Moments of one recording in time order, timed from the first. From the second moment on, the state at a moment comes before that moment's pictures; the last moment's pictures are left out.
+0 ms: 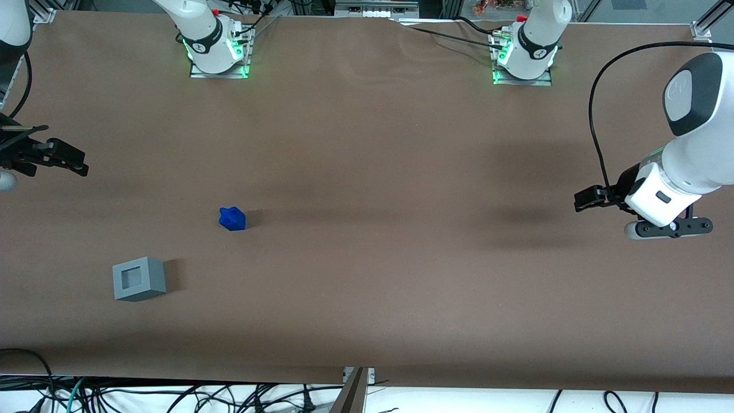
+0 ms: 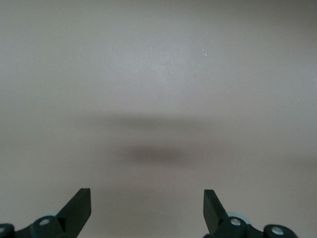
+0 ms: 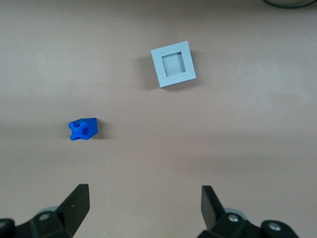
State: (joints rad) arm 0.01 0.14 -0.05 -1.50 -0.03 1.66 -0.08
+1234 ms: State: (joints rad) arm 0.18 0.35 -0.04 -1.51 -0.03 1.81 0.06
